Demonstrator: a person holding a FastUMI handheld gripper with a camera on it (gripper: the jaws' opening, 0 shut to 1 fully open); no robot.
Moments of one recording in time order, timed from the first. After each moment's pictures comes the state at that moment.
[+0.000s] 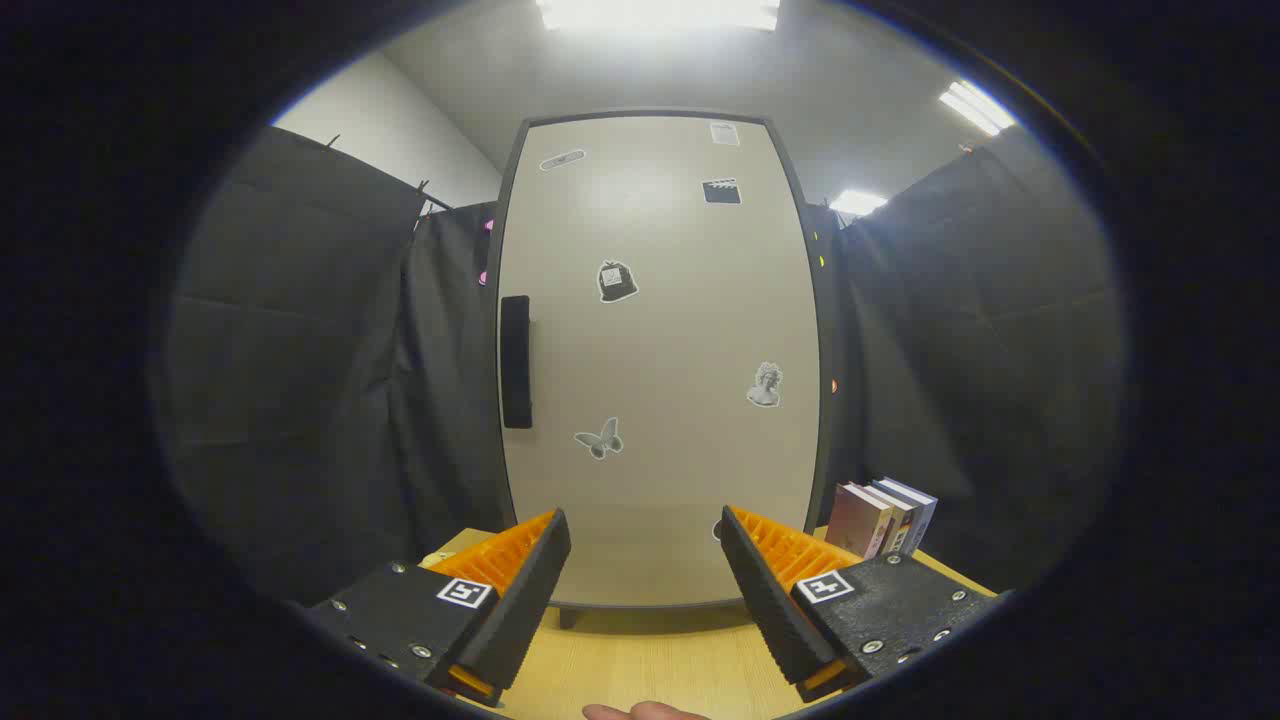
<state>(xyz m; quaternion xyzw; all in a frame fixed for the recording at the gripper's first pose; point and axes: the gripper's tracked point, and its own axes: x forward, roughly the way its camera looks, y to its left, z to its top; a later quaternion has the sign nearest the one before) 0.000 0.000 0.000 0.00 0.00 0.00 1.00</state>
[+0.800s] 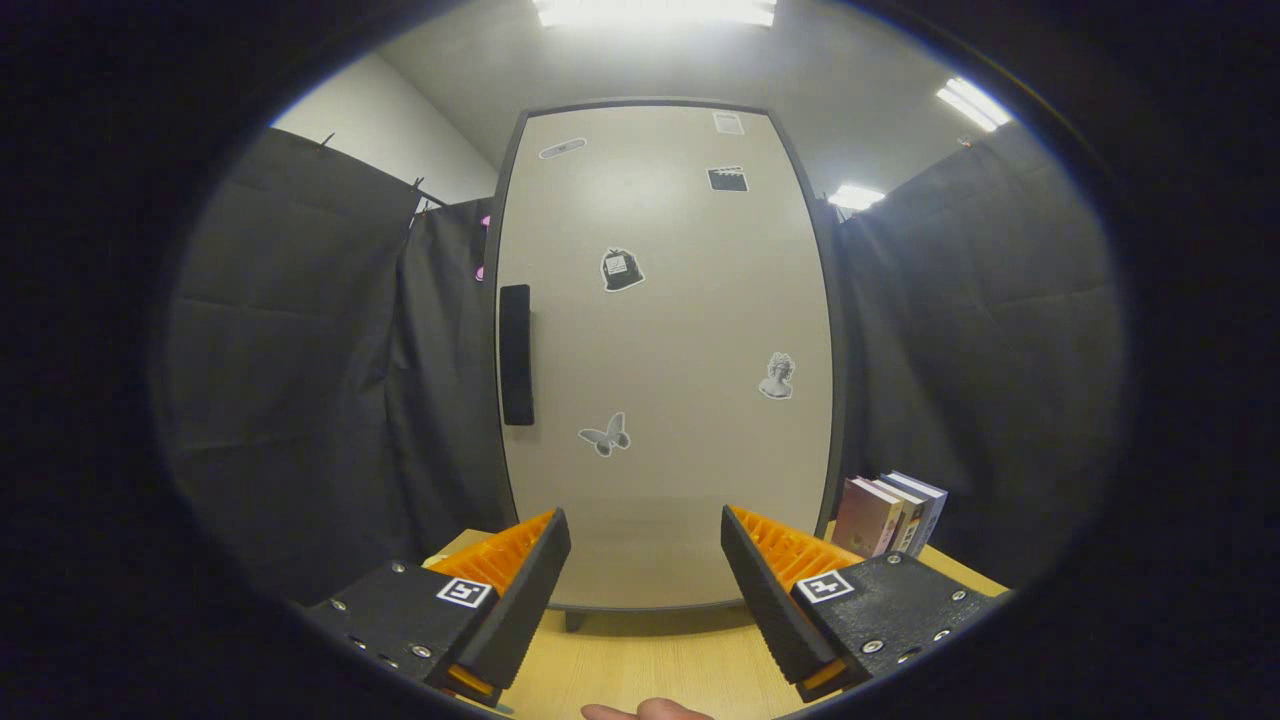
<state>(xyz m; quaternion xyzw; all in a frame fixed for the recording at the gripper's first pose) 0.012 0.009 -0.005 0.01 0.00 0.00 1.00</state>
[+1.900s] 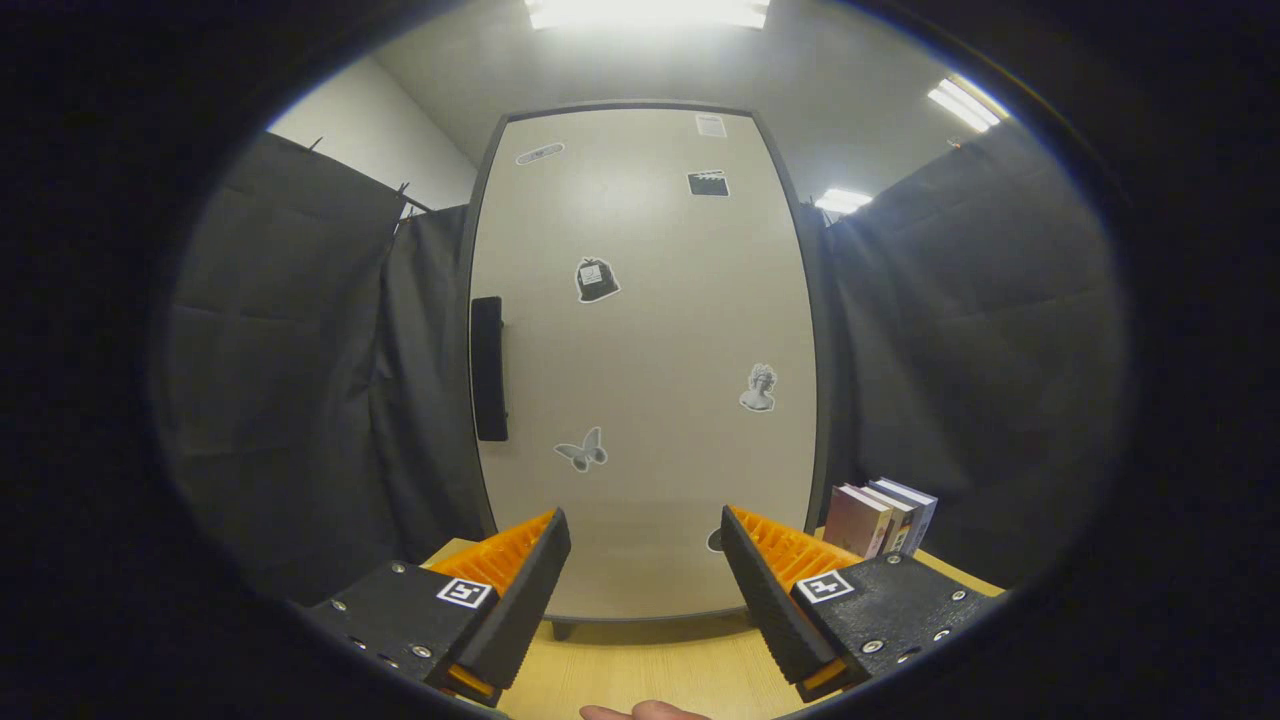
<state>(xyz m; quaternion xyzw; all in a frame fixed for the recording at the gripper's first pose) 0.026 -0.003 0.008 0.01 -0.01 -0.01 1.00</state>
